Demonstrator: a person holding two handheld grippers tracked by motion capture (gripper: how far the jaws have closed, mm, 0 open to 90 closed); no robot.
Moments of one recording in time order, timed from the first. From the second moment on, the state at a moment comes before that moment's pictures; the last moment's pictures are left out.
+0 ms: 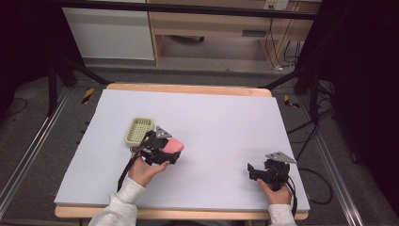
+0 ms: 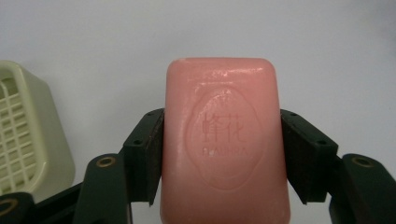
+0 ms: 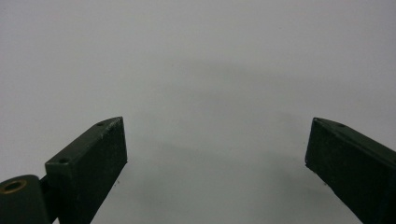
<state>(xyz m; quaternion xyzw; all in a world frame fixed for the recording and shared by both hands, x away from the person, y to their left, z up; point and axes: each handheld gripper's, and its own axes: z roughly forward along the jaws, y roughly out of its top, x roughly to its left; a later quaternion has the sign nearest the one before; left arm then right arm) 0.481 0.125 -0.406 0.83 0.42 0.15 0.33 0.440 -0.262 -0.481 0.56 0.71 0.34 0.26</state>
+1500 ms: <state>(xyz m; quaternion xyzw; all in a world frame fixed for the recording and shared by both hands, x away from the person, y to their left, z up) 0.510 0.197 -0.384 0.79 0.49 0.20 0.33 0.439 -0.260 -0.480 0.56 0.71 0.34 0.26</state>
